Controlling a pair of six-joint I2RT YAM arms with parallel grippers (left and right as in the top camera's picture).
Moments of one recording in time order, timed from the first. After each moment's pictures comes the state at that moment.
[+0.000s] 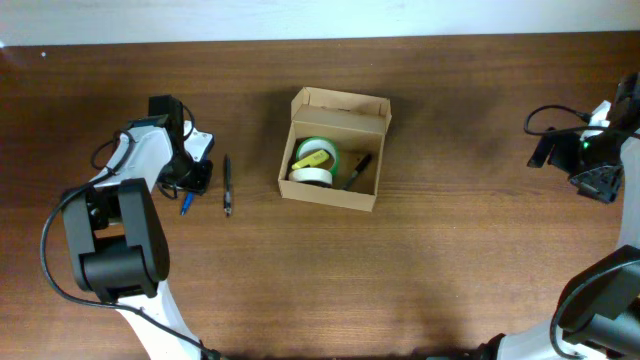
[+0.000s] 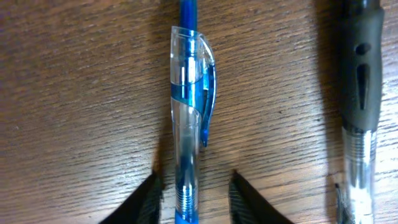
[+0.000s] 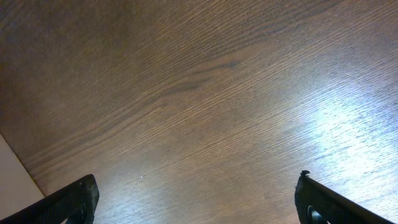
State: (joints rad) left arm 0.11 2.07 1.42 -0.86 -0.02 0.37; right arm -0.44 1.76 1.60 -1.27 -0.10 0.13
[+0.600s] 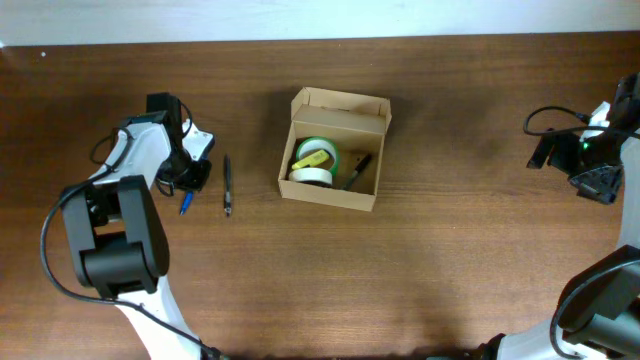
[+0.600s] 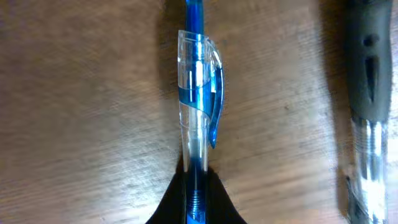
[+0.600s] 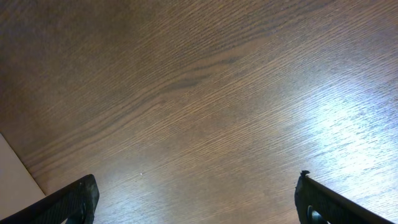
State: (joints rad) left arm 0.12 2.09 1.45 -0.89 -0.03 0.43; right arm -0.44 1.76 1.60 -1.28 -0.10 0.13
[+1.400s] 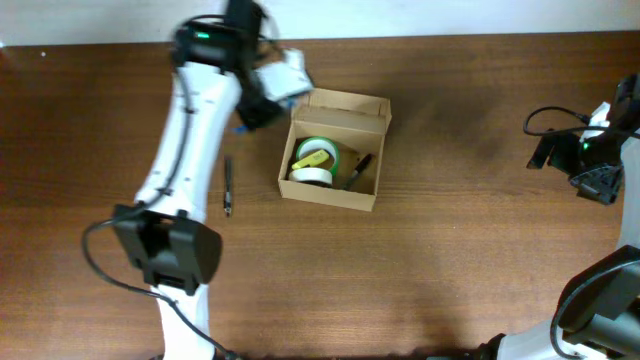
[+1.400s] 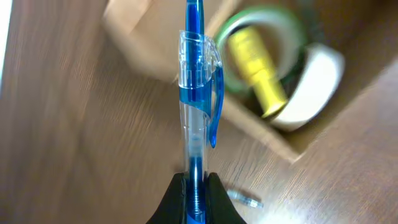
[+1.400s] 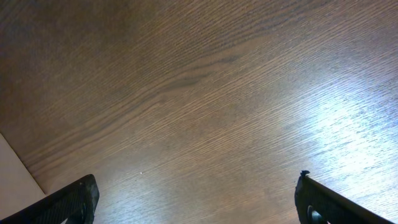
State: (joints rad) left arm -0.28 2.14 2.28 -1.45 0.07 0.88; right arm -0.44 1.76 1.60 -1.28 -0.10 0.13
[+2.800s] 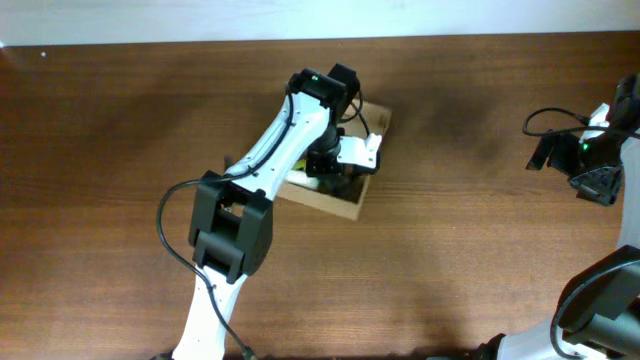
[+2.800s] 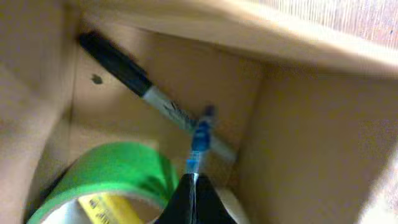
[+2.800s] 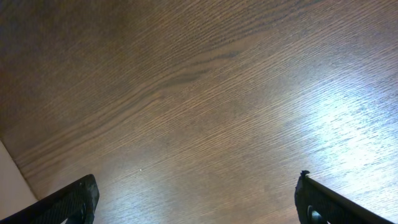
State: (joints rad) left arm -0.52 2.34 2.12 -1.40 0.18 1.15; right arm -0.44 1.76 1.60 -1.29 -0.10 0.13
